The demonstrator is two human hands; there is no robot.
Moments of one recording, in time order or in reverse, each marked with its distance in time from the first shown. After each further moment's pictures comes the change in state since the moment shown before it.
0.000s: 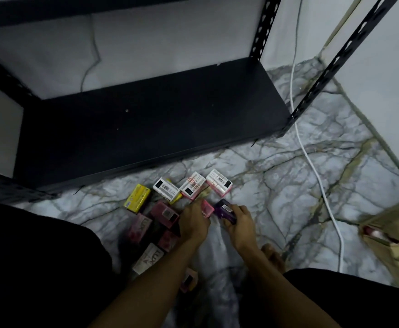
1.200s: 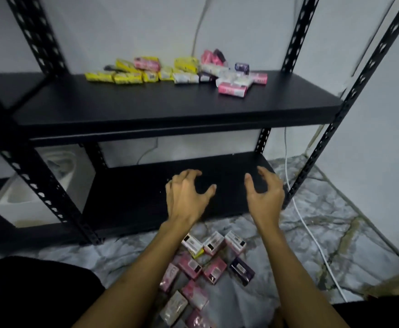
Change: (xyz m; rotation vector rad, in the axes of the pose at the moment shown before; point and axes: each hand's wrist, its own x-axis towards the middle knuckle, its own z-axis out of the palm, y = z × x) left_hand -0.055 0.069 -0.287 -0.070 0.612 0.401; right_hand 0.004 -0.268 -0.171 0.354 0.651 -0.367
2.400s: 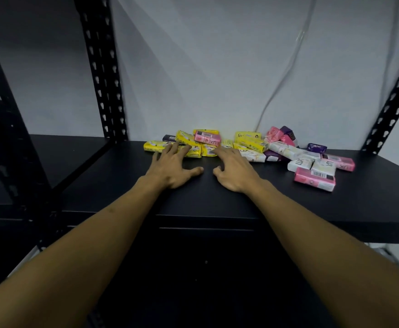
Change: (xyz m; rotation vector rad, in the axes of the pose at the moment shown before) left_hand 0.313 -0.125 -0.140 0.397 -0.134 -0.001; right_hand 0.211 -0.189 0.267 -0.412 -0.740 -0.614
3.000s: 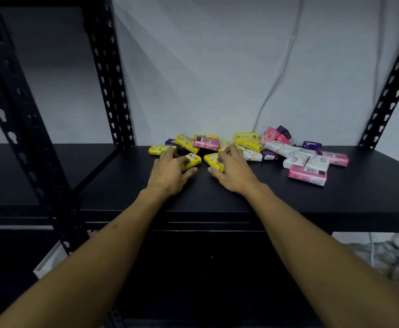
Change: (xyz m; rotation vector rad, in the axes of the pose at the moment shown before) left_hand -0.039 0.011 -0.012 0.035 0.211 0.039; right_hand -0.018 -0.002 0.000 0.035 0.151 -0.042
